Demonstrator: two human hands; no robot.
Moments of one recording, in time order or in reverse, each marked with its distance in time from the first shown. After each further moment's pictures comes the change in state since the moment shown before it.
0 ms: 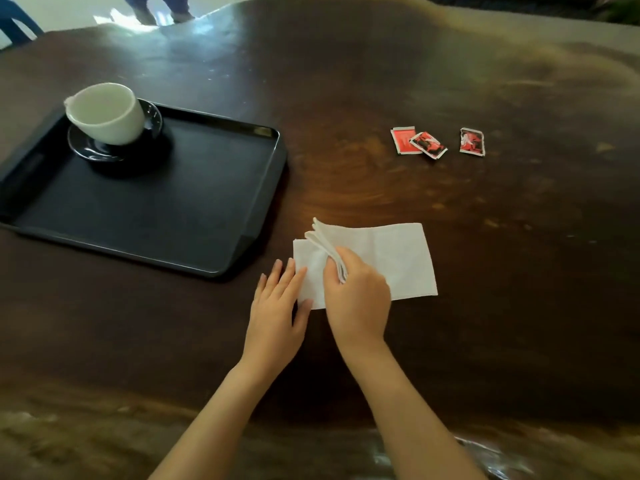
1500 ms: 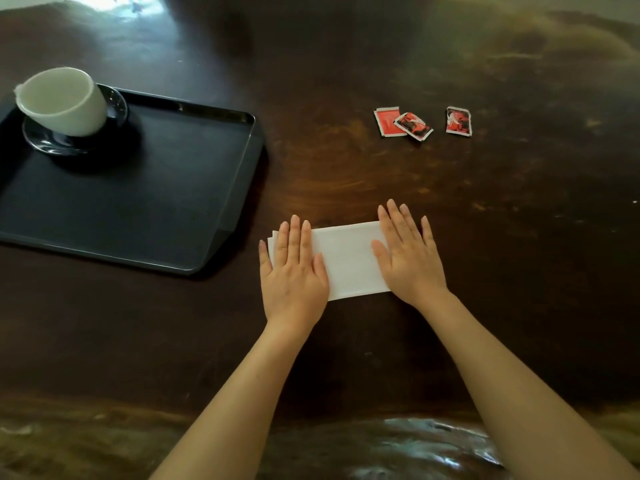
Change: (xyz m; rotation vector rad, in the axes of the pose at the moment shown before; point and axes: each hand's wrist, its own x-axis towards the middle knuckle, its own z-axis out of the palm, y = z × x) left_hand 0.049 0.032 0.046 0.412 0.051 -0.112; right_hand 0.077 0.144 -0.017 -0.613 -0.347 -0.244
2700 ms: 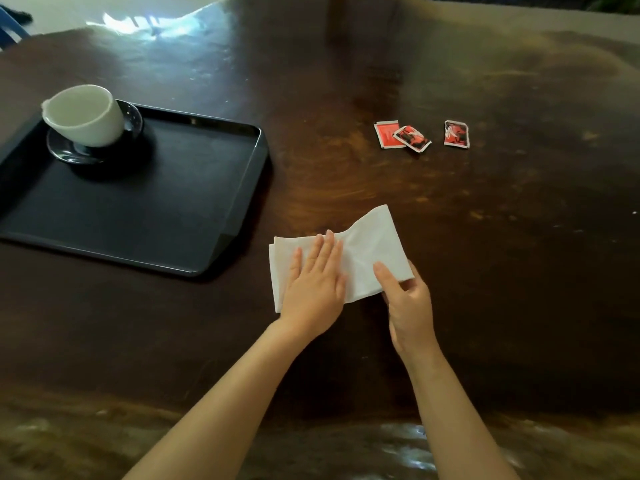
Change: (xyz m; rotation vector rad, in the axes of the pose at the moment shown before) left_hand -0.003 0.018 -0.017 -0.227 -0.177 0.244; right_hand -0.059 -0.051 -0.028 1.627 0.154 0.439
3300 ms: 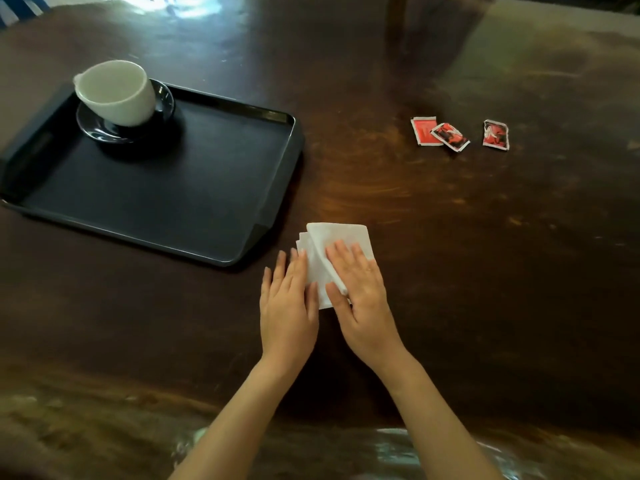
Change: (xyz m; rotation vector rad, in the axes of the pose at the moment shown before) left_hand -0.058 -0.044 -0.015 -0.255 0.293 -0.266; right_hand -0.019 0.030 0.067 -0.863 -0.366 -0.541
